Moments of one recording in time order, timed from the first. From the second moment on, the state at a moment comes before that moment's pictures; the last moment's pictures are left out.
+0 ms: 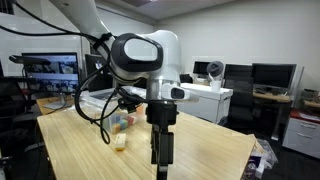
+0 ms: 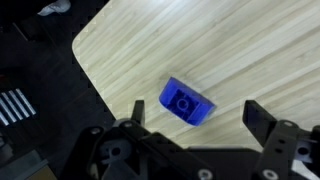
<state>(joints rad) -0.35 0.34 -0.44 -2.09 -0.28 2.29 0.19</state>
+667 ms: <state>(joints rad) -0.38 0.47 -0.40 -1.98 -0.28 2.17 -0.09</state>
